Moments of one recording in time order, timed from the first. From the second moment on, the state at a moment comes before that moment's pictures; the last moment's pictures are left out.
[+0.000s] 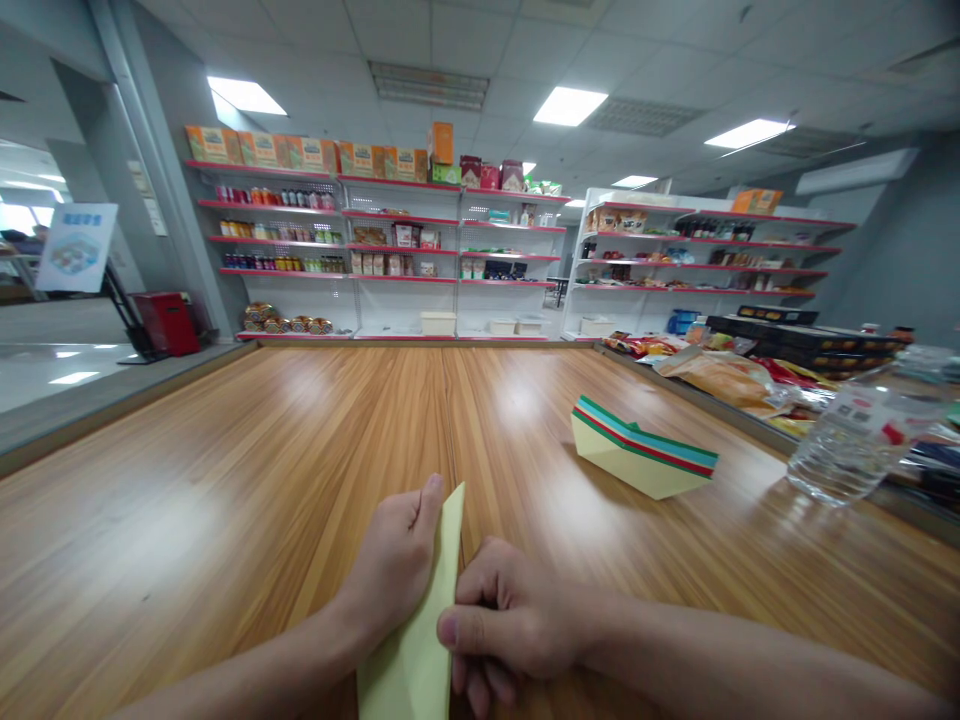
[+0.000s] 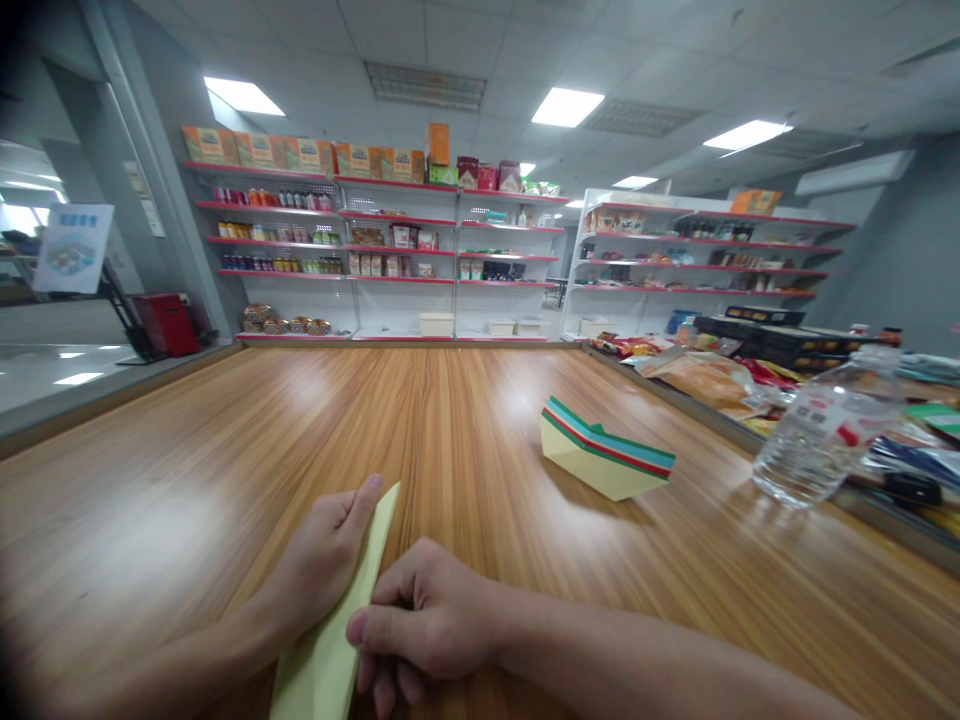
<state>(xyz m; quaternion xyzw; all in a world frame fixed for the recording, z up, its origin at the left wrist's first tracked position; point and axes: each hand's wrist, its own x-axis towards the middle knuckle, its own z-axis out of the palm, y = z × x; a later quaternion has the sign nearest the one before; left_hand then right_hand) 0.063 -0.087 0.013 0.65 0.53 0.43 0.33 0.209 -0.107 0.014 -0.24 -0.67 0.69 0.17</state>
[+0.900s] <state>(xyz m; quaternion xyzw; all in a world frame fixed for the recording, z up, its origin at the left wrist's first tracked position) 0.055 -0.079 0.022 0.57 0.58 0.50 0.30 0.212 -0.112 0.007 -0.20 -0.80 0.54 0.17</state>
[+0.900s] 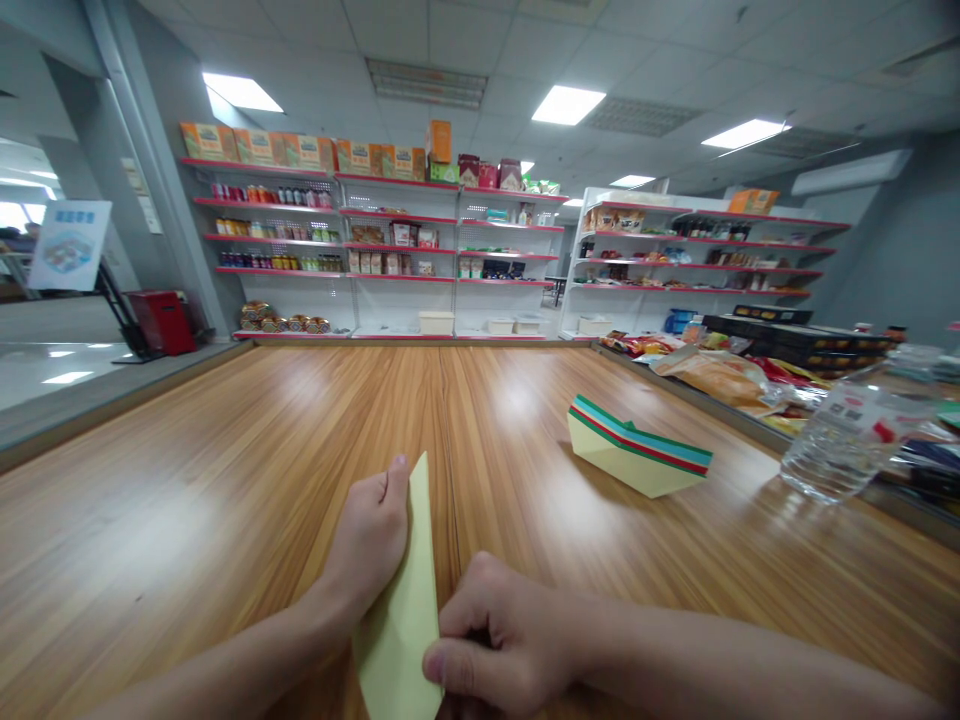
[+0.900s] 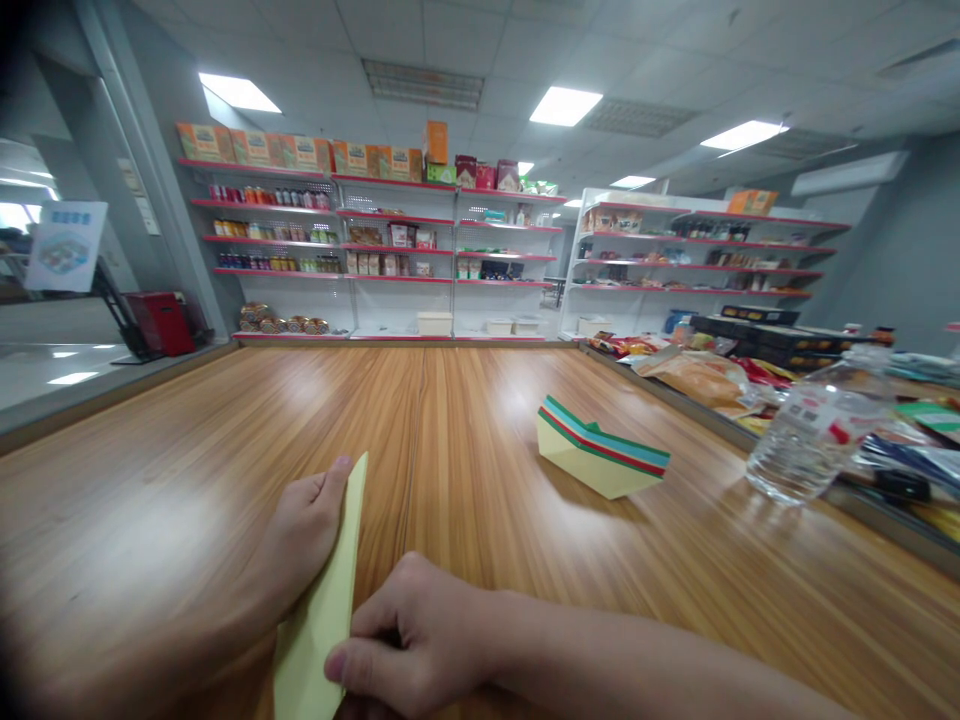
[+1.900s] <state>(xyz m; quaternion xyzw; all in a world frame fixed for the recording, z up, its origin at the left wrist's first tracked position) 0.061 -0.085 0.018 0.63 0.55 0.46 0.31 0.213 -0.110 0.008 -0.21 -0.81 0.52 0.14</state>
